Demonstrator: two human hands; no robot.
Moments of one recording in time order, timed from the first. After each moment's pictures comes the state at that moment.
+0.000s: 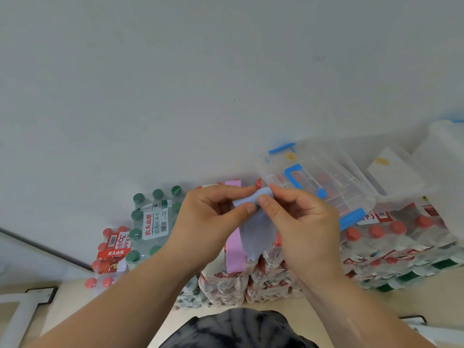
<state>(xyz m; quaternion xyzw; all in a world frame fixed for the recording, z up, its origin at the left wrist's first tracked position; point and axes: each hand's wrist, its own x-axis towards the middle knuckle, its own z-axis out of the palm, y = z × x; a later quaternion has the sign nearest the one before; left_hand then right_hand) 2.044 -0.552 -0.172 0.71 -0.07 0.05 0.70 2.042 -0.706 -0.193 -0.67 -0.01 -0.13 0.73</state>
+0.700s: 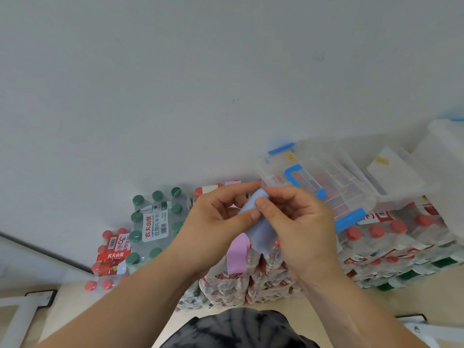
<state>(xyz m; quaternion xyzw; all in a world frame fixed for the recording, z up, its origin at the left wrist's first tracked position) 2.045 -0.553 -0.180 0.67 -0.04 -0.06 0.74 2.045 -0.704 -0.195 -0.65 -0.02 -0.10 0.76</state>
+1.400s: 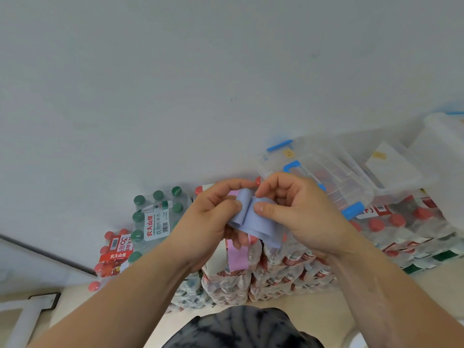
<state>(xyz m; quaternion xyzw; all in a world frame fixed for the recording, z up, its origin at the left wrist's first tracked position) 2.049 -0.540 -0.185 0.66 -0.06 -0.14 0.74 2.068 -0.733 -0.181 -0.73 -0.13 0.11 0.66</state>
